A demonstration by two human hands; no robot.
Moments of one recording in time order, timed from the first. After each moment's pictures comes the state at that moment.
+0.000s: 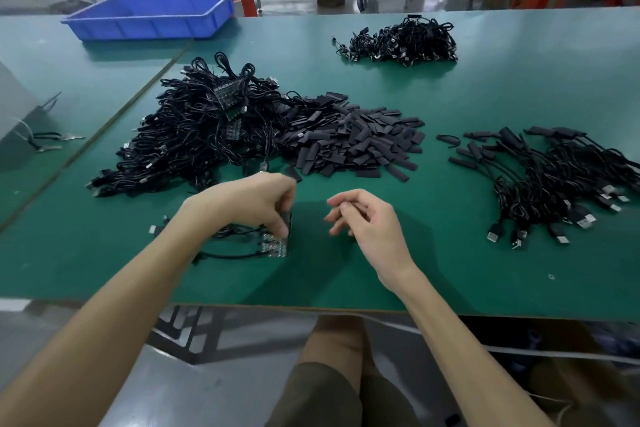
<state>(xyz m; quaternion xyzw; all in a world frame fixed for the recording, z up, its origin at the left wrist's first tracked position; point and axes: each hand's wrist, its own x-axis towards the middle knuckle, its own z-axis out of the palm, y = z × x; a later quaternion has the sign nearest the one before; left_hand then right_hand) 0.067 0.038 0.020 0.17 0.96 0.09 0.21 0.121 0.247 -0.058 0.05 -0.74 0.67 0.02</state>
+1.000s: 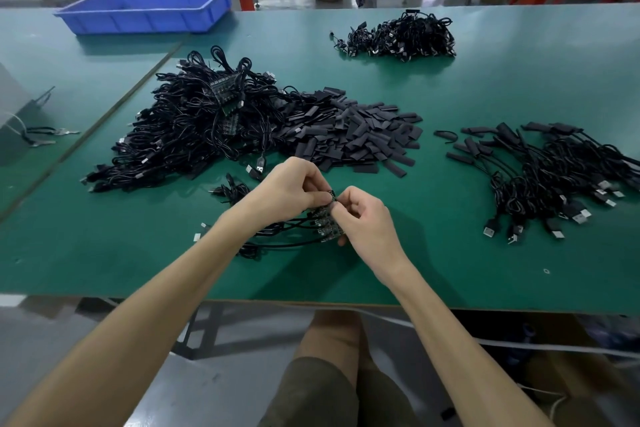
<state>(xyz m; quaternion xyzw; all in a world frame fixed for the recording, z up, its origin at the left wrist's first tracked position) 0.073 0.081 0.001 0.13 0.92 0.35 0.08 0.119 0.244 -0.059 0.04 -0.80 0.59 0.03</state>
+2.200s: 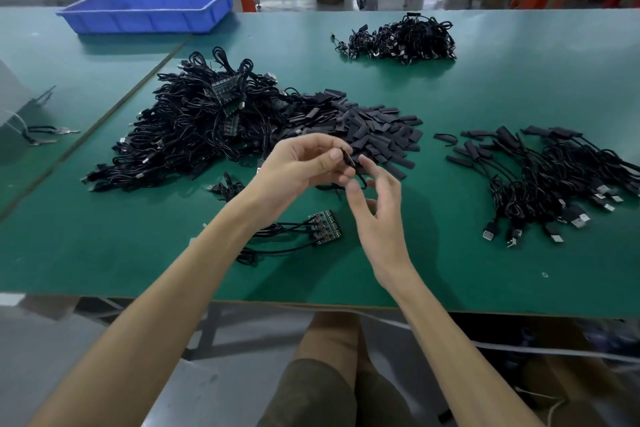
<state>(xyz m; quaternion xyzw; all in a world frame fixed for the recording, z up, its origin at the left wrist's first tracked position) 0.076 0.091 0.012 0.18 0.64 0.74 0.10 0.118 0.245 -0.060 0.03 -0.74 0.66 0.11</state>
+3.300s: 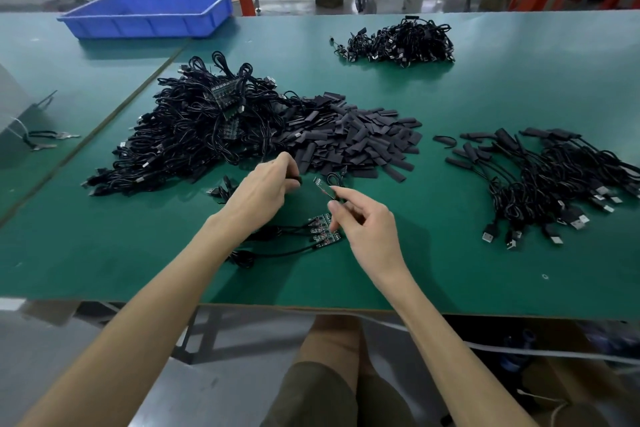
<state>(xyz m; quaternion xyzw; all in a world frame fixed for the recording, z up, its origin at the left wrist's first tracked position) 0.045 0.047 -0.036 0.12 0.95 0.27 -0.04 0.118 0.243 -0.065 0.05 -0.78 0.62 0.08</state>
